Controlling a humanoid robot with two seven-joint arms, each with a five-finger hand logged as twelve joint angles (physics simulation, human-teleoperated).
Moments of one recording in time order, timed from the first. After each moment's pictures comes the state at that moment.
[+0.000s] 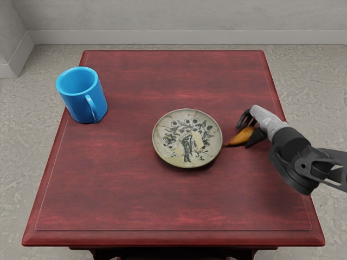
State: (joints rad) left arm 0.03 0.00 -0.06 -0.39 0.08 0.28 -0.10; right arm 0.96 -0.61 0.05 1.54 -1.09 -0.51 -0.61
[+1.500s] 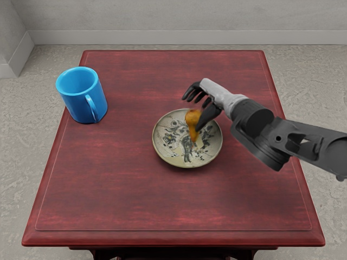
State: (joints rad) left arm 0.03 0.00 -0.06 -0.39 0.08 0.28 -0.10; right arm 1.05 -0.46 0.25 1.60 -1.04 -0.37 -0.61
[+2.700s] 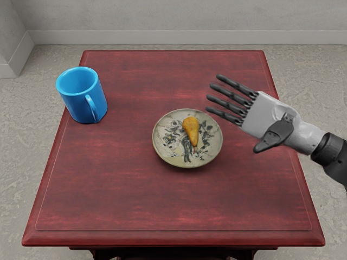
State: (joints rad) left arm 0.03 0.00 -0.06 -0.39 0.08 0.28 -0.10; right arm 0.12 -0.34 1.47 1.60 -0.03 0.61 -0.61
